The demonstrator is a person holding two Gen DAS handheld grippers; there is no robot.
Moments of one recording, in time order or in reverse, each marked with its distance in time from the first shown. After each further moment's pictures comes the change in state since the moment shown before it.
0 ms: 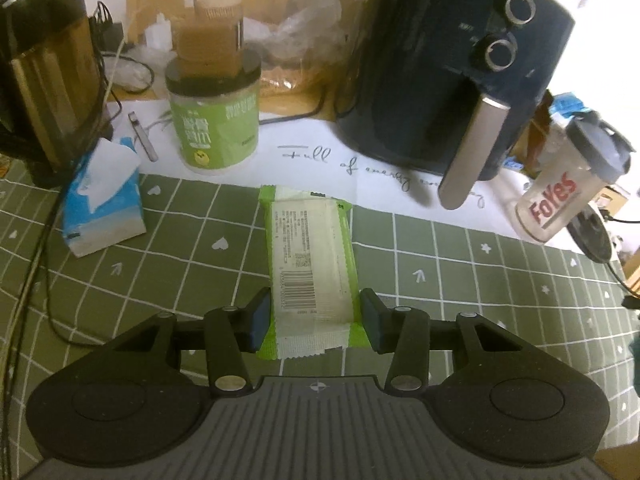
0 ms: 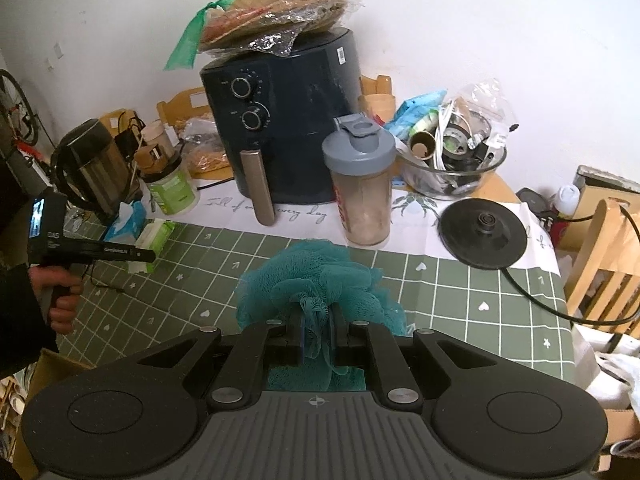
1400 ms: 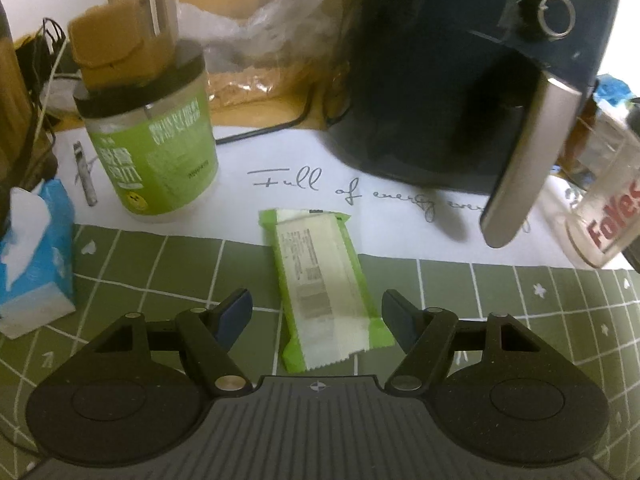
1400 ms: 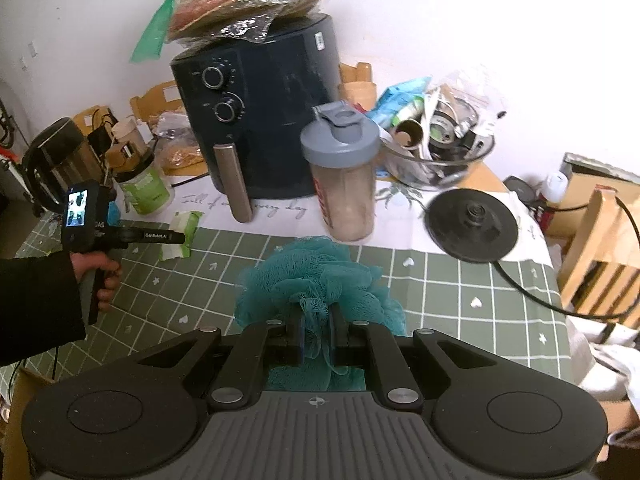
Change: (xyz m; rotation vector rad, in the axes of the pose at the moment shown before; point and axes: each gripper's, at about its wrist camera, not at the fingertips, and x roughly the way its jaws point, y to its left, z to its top) left arm 0.109 -0.001 0.035 0.066 -0.024 0.025; right arm 0.024 -0.001 0.007 0.041 0.035 -0.073
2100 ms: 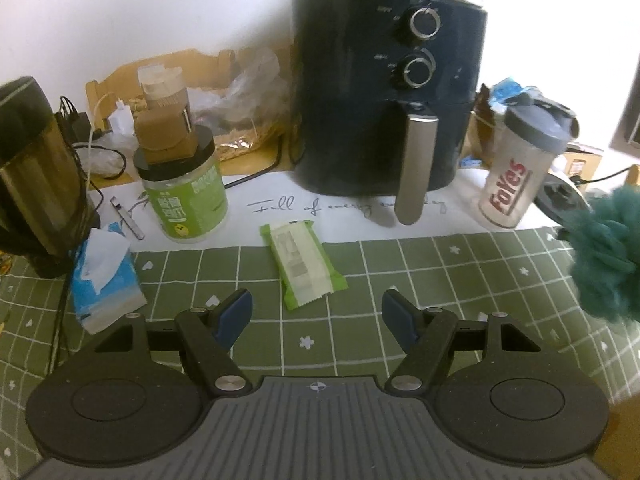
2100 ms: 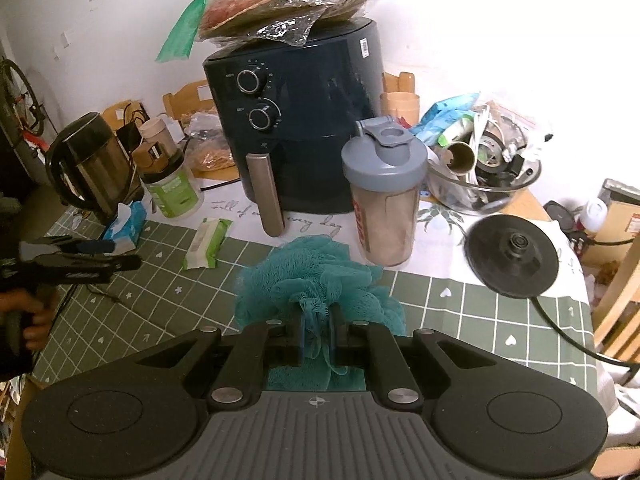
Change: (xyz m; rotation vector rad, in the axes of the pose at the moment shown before) left arm -0.128 -0.013 -0.032 0.153 -0.101 -0.034; right arm 0.026 0.009 0.025 -0.071 -0.011 0.097
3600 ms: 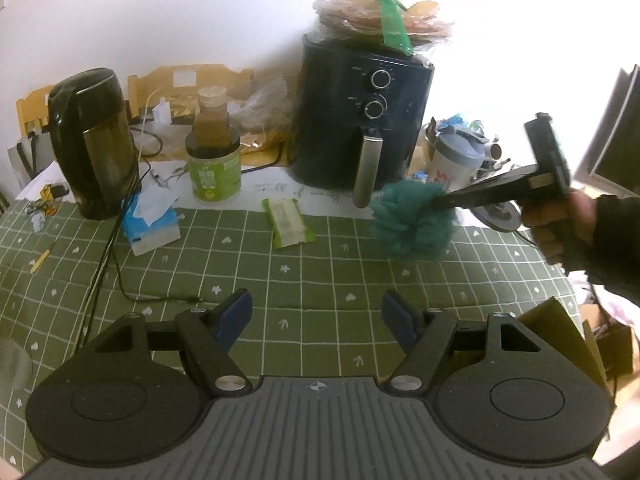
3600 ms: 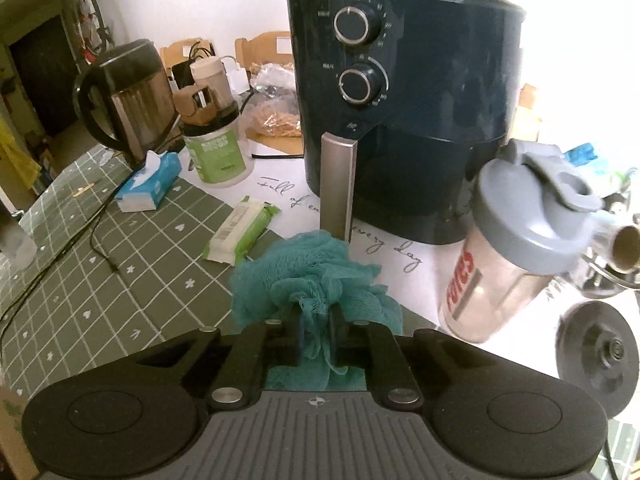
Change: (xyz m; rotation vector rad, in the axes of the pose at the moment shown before) left arm -0.171 -0.017 -0.057 -0.099 -0.045 -0.046; right arm 0.121 0.043 0.045 -0.271 0.073 0.142
